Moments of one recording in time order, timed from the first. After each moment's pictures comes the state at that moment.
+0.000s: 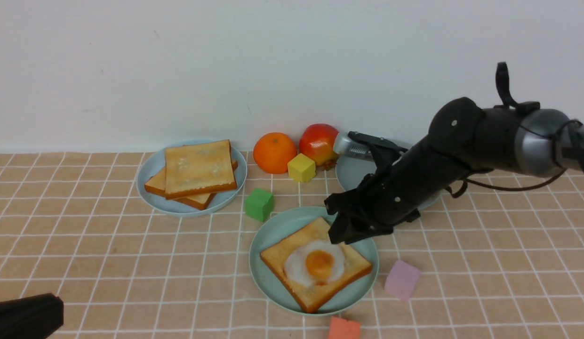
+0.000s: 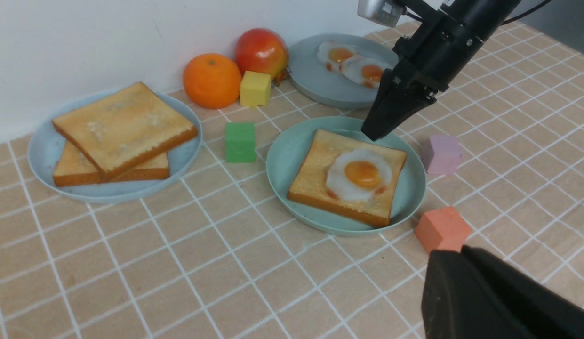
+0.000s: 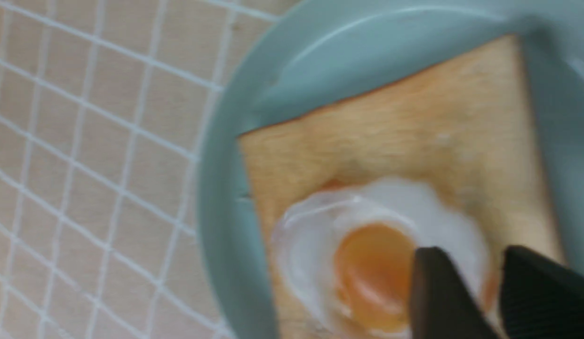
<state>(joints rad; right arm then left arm) 0.34 2.01 -1.42 0.69 0.76 -0.34 -0.83 0.34 -0.51 0.31 0.60 -0.42</state>
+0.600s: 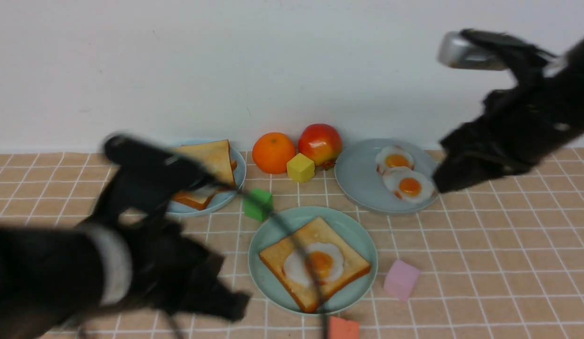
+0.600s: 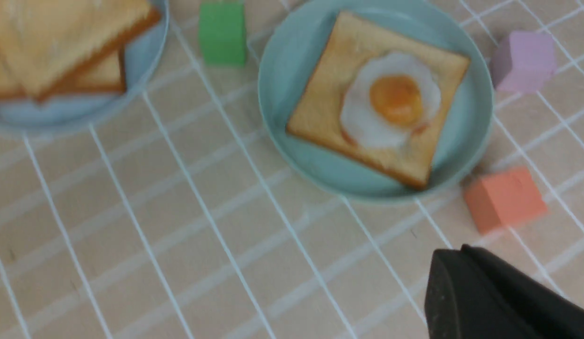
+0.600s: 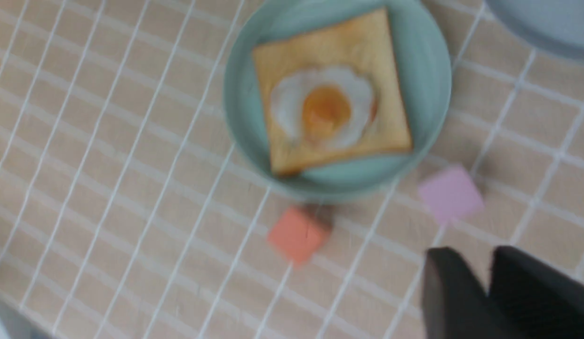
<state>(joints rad) 0.28 1.40 -1.34 0.40 1.12 -0.21 -0.80 1.18 -0.87 0.36 0.57 -0.48</state>
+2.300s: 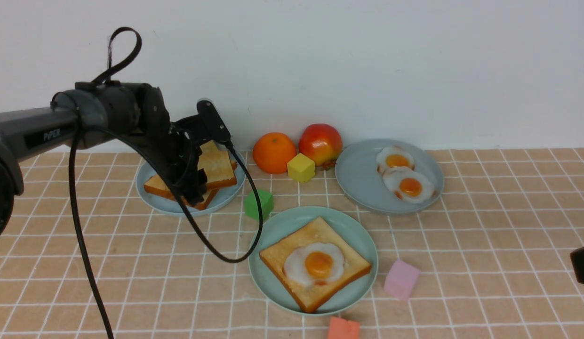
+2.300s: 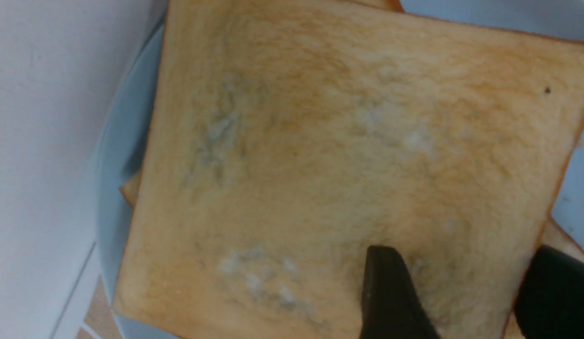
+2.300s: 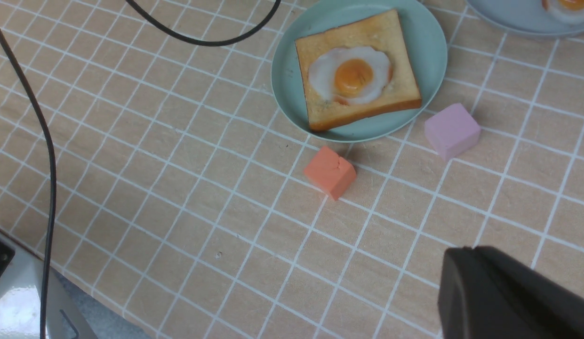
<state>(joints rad) 0.28 0.79 -0.99 0.40 1.09 -0.16 -0.19 2.18 -1.67 -0.09 0.60 0.94</state>
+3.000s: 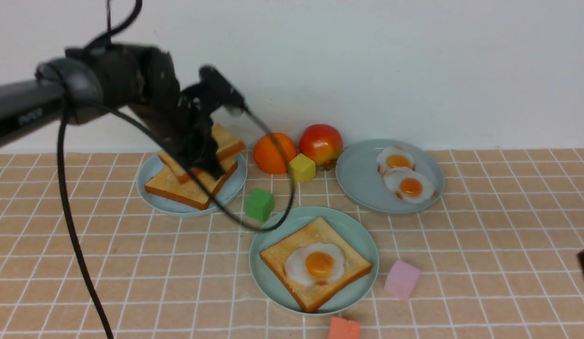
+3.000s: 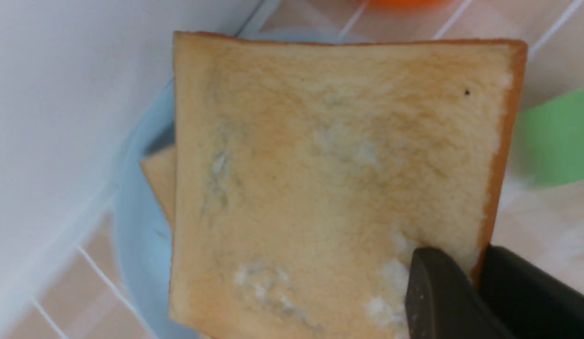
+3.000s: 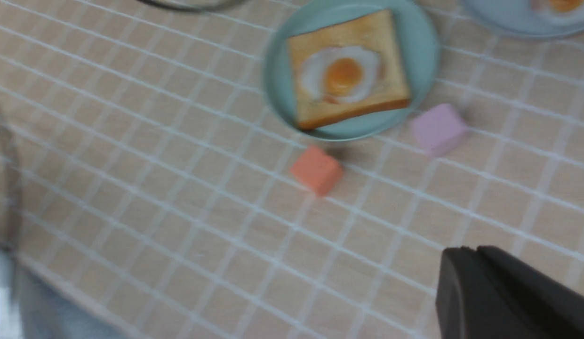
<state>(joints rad) 0.28 0.76 -0.99 0.32 1.09 -0.15 -0.31 1.97 -1.67 -0.03 0.77 0.51</state>
